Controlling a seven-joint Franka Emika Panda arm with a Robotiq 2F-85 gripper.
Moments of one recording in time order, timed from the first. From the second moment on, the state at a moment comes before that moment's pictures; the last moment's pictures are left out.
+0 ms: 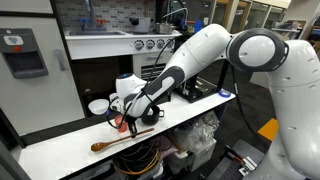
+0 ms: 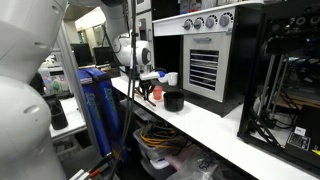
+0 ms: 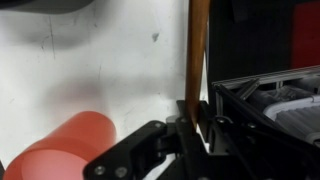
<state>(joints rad) 0.23 0.55 0.30 -1.86 -0.21 2.35 -0.70</state>
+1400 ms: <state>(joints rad) 0.20 0.55 0.31 -1.84 -0.21 2.38 -0.87</state>
